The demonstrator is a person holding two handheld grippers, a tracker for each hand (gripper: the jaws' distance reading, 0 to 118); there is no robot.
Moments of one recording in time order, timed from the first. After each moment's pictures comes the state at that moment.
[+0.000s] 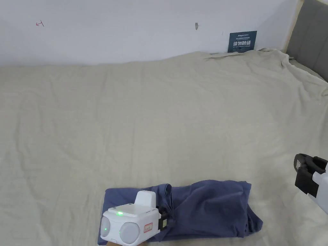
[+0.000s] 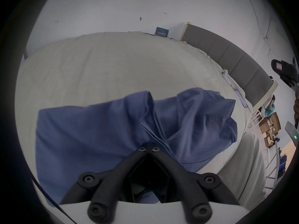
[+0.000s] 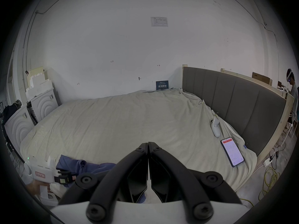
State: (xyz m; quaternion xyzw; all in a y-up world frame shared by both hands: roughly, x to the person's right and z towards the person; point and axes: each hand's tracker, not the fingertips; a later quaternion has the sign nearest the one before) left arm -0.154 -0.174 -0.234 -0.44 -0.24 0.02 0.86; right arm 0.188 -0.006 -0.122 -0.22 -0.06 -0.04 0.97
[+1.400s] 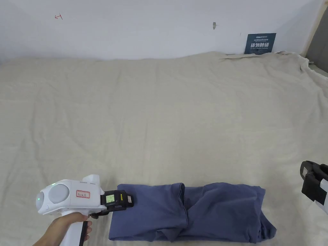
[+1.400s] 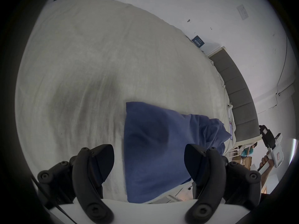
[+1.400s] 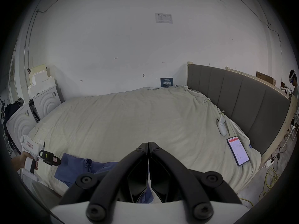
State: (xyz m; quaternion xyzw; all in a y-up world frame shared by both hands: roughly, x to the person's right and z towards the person) left arm -0.341 -0.161 -0.301 -0.54 -0.17 0.21 0.80; right arm 0.169 -0.010 -0.136 -0.23 -0.04 -0.04 0.97
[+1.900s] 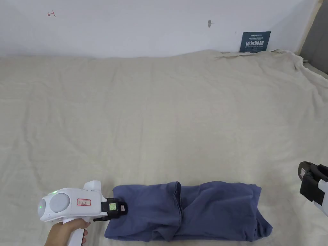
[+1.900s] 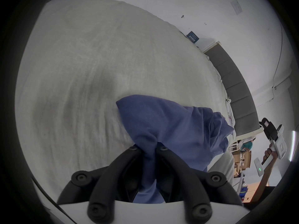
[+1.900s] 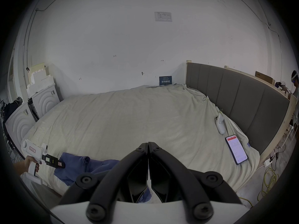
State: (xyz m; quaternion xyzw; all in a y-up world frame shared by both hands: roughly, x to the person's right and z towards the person) left arm -0.332 -0.181 -0.297 -0.53 -0.20 0.21 0.80; right arm 0.171 -0.011 -0.134 -0.24 -0.05 -0.04 0.97
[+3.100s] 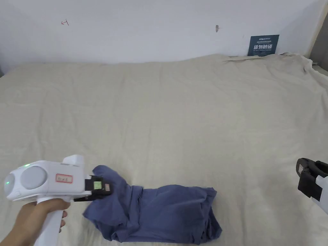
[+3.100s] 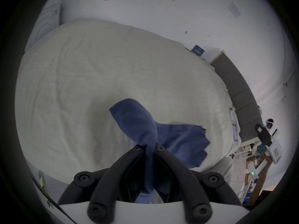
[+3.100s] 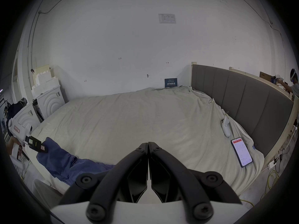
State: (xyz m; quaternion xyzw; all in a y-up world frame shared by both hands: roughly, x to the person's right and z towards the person) left arm -0.320 -0.029 -0.259 -0.50 -0.16 0.16 0.83; right arm 0.169 -0.007 -0.135 -0.23 -0.02 -0.05 0.97
